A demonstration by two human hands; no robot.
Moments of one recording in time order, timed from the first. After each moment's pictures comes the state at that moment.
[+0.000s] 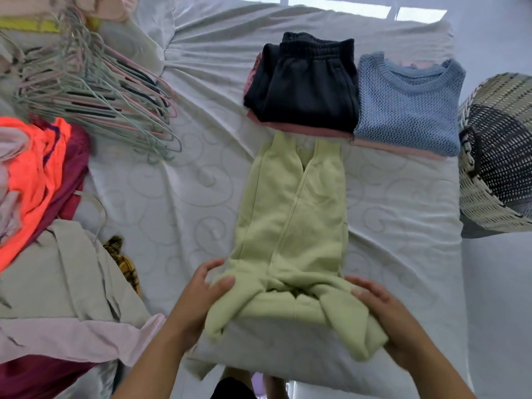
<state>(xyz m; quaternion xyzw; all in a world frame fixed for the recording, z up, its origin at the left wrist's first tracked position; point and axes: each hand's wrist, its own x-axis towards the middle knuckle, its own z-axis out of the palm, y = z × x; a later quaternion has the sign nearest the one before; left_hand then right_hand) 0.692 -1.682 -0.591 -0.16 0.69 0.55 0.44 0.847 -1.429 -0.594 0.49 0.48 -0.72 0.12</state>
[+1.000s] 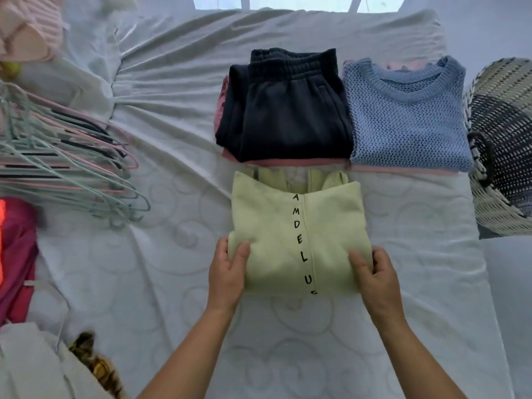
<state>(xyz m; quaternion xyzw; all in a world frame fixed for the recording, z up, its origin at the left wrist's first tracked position) 0.570 -1.565 -0.658 -0.03 0.78 0.56 0.27 0.713 -1.390 -0.643 0.52 0.63 -0.57 -0.09</state>
